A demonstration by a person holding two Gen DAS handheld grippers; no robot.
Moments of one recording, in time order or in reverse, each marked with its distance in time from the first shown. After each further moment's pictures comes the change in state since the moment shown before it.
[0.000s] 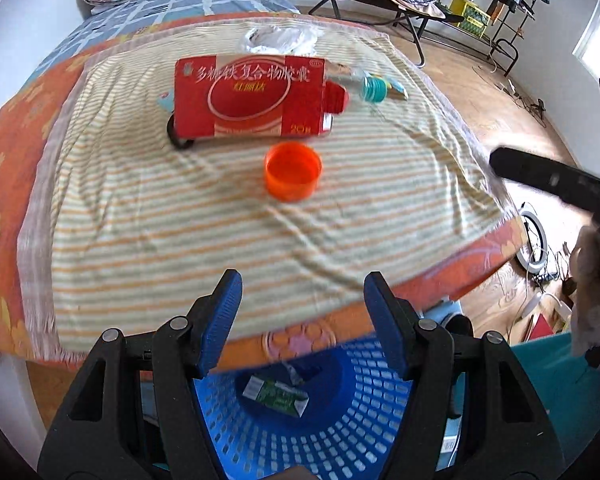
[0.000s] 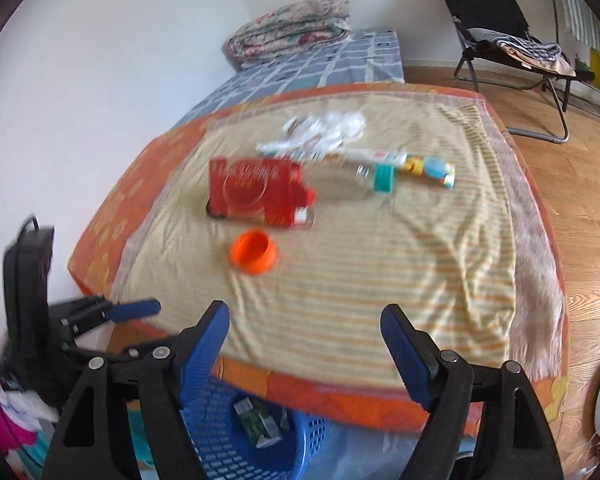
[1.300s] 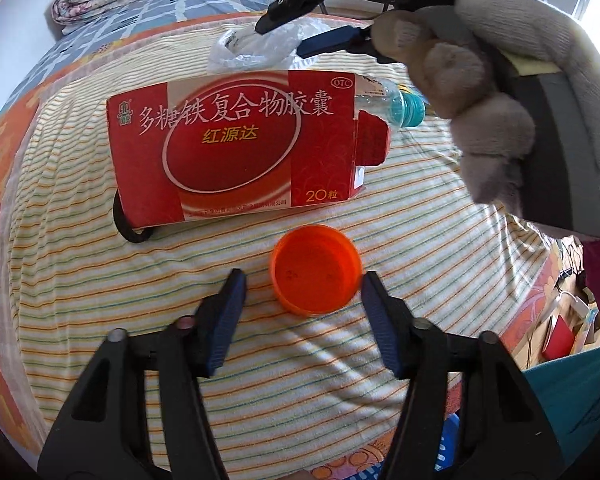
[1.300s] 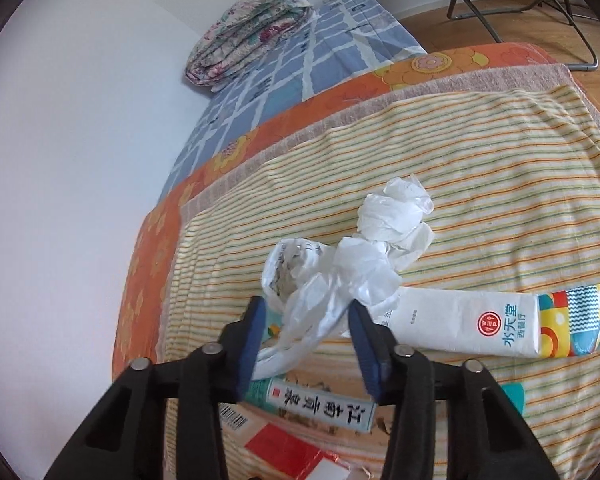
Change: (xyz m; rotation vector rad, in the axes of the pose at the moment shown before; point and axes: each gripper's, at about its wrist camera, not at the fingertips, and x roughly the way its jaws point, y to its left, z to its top) left arm 0.078 0.019 0.063 0.093 -0.001 -0.013; right arm 0.190 -0.021 0.172 0.299 0.062 0.154
